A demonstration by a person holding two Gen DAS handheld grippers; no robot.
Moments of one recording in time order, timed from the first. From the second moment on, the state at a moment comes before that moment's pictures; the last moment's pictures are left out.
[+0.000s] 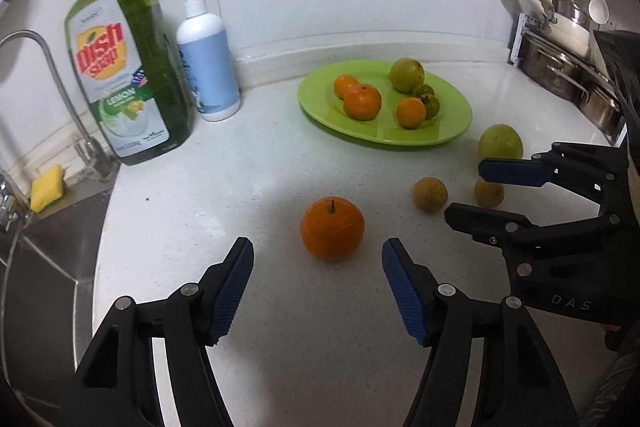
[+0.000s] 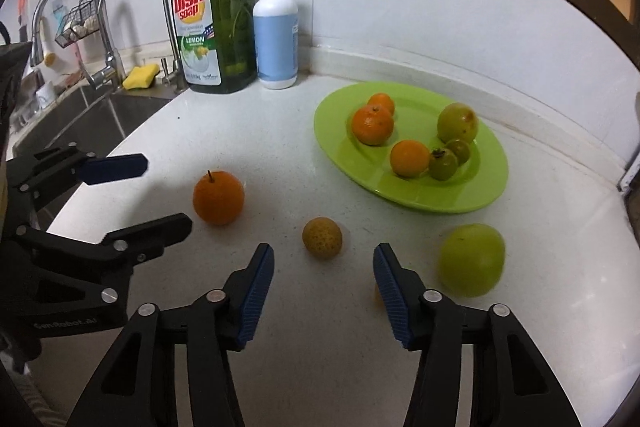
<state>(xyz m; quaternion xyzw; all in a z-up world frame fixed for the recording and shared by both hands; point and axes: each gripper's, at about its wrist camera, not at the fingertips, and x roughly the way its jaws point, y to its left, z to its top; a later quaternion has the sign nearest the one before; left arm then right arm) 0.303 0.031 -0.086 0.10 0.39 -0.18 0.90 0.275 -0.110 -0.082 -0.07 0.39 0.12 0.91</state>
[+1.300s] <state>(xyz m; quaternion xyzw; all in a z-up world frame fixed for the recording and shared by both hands) 0.338 0.022 -0.105 0.06 0.42 -0.19 0.88 0.310 -0.111 -0.102 -0.05 0.43 0.14 0.89</state>
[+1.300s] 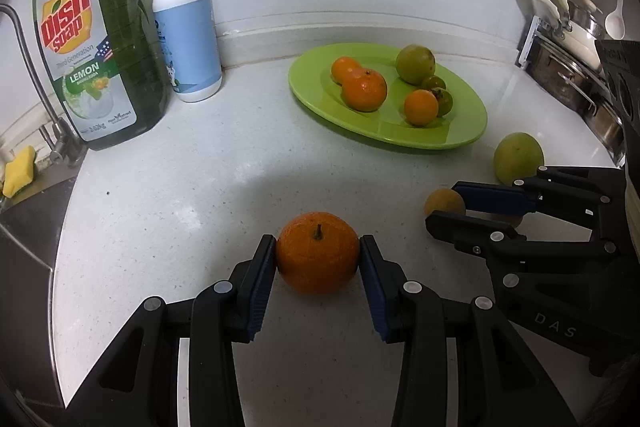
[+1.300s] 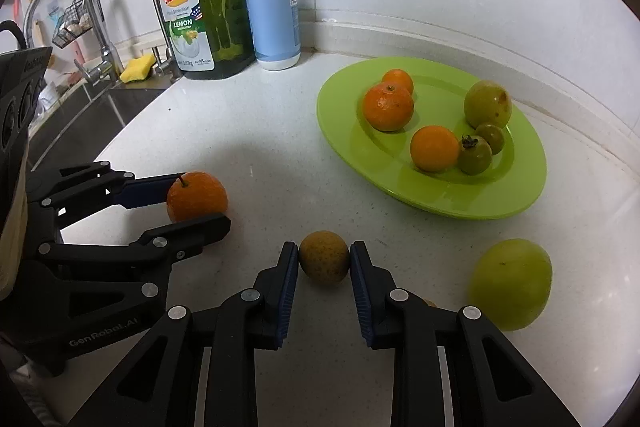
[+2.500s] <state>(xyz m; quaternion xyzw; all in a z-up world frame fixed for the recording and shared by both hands) 0.368 -0.029 -0.006 0.07 0.34 -0.23 0.91 0.317 -0.173 -0.004 -0.02 0.34 0.09 0.94</state>
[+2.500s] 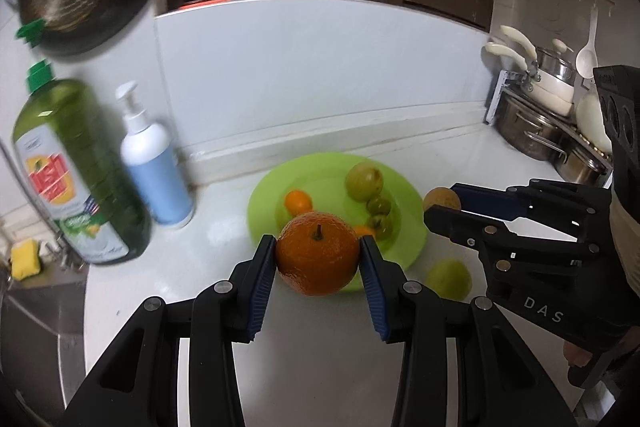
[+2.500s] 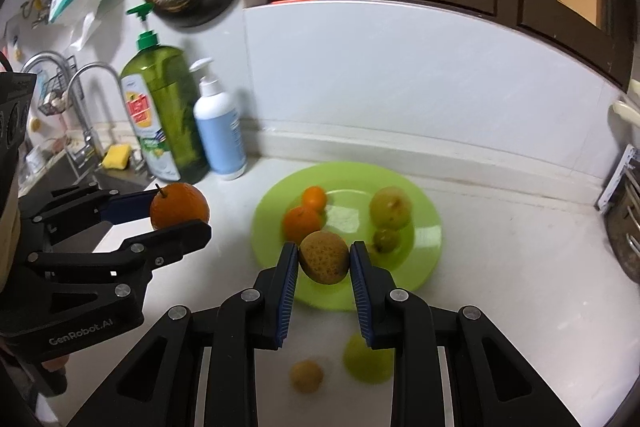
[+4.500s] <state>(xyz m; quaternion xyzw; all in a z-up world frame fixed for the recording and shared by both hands) 0.454 -0.102 -0.046 0.09 0.39 -0.25 0.88 0.401 -0.237 -0.066 0.02 0.41 0.07 0.91</state>
